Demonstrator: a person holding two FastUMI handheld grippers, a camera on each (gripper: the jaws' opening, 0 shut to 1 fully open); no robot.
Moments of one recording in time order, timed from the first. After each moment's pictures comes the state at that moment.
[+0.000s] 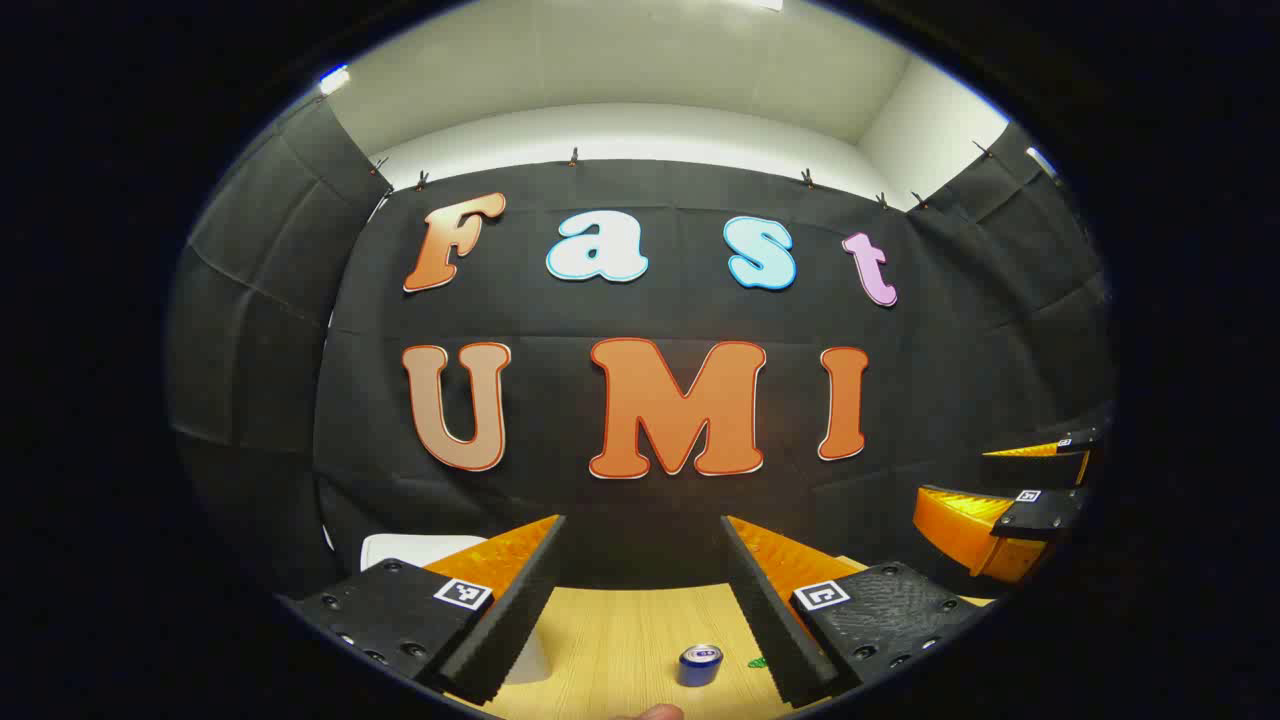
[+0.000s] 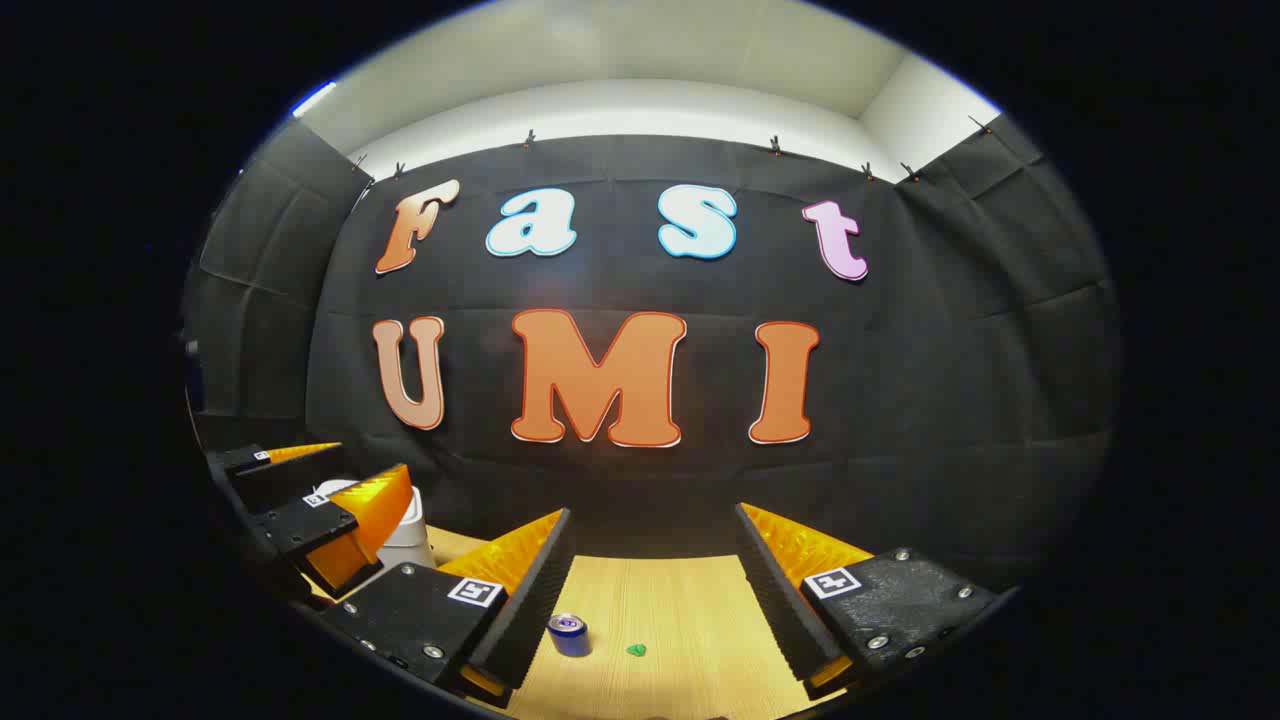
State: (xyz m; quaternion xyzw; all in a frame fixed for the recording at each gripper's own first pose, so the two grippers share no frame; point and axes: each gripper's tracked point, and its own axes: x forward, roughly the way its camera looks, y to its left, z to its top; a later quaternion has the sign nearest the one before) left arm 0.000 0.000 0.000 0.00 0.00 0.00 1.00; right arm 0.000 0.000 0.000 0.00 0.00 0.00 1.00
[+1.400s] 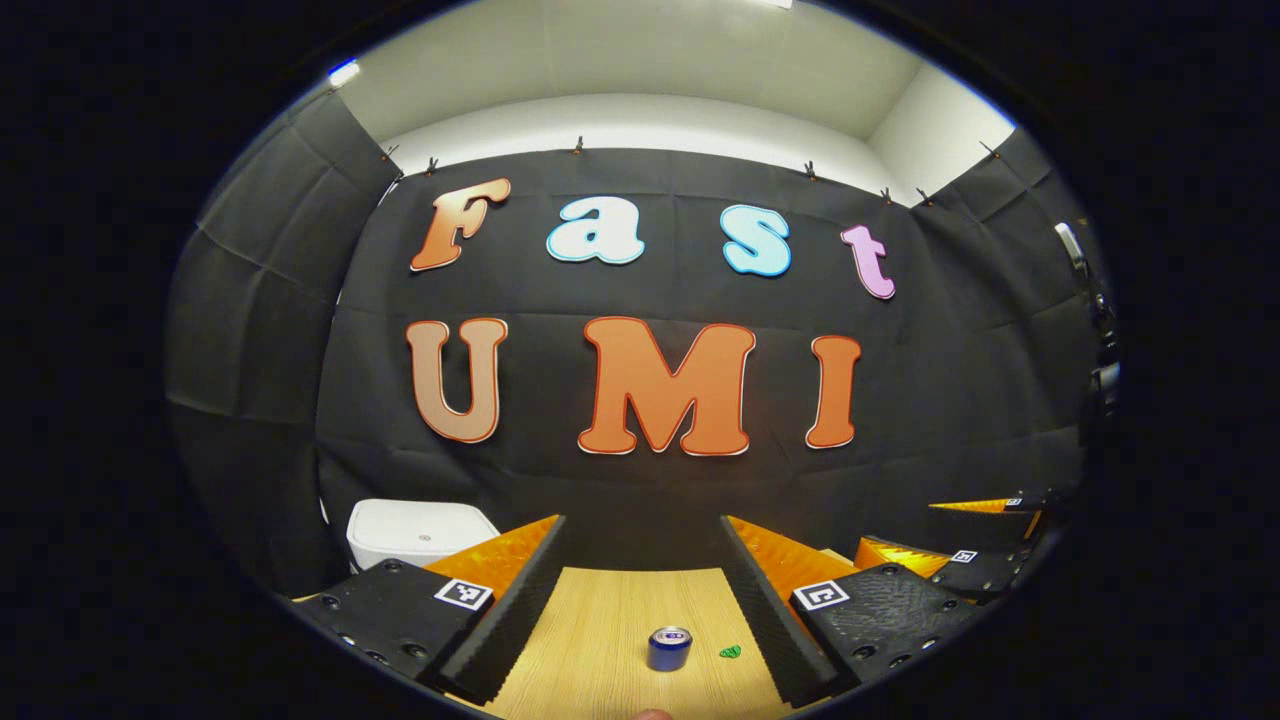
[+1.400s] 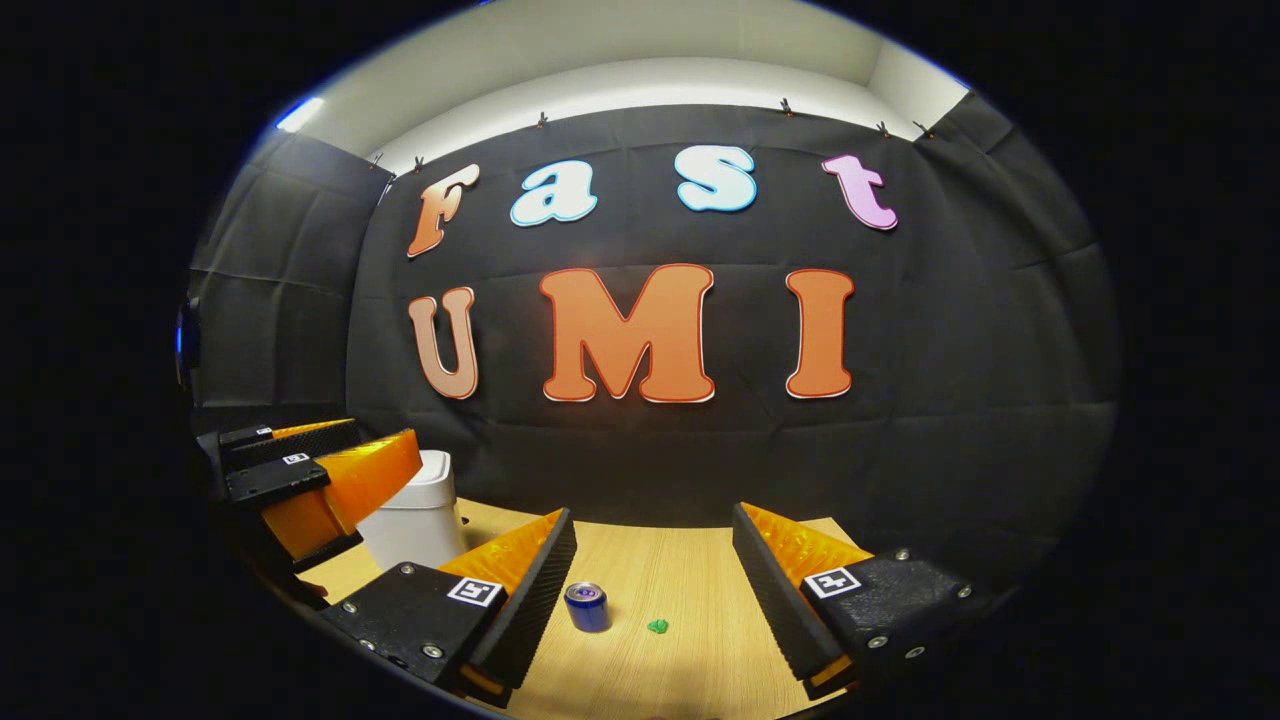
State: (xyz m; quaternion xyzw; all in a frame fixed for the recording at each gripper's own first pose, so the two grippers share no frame) left arm -0.022 -0.034 -0.015 -0.02 0.02 0.02 1.00; right arm 0.009 -0.008 -0.058 0.03 0.03 0.08 1.00
